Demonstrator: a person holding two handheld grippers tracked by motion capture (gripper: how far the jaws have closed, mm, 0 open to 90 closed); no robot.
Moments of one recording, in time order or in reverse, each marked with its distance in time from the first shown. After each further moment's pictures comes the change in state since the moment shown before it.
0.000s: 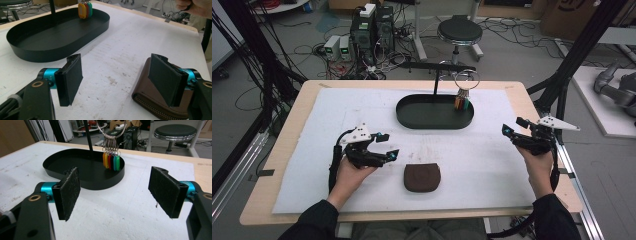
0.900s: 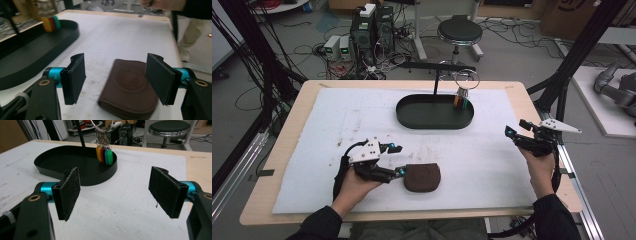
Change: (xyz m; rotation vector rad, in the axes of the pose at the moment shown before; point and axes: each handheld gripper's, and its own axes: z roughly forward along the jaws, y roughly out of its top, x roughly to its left) left arm -0.054 0.002 0.003 -0.009 -0.154 0.198; right arm -0.011 -0.009 -0.001 0.003 -0.034 0.029
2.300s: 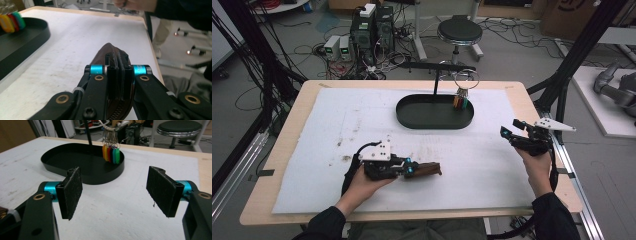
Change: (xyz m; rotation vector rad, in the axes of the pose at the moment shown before) left arm 0.014 0.001 0.021 -0.011 -0.161 -0.052; right arm 0.006 0.000 0.010 0.009 0.089 -0.059
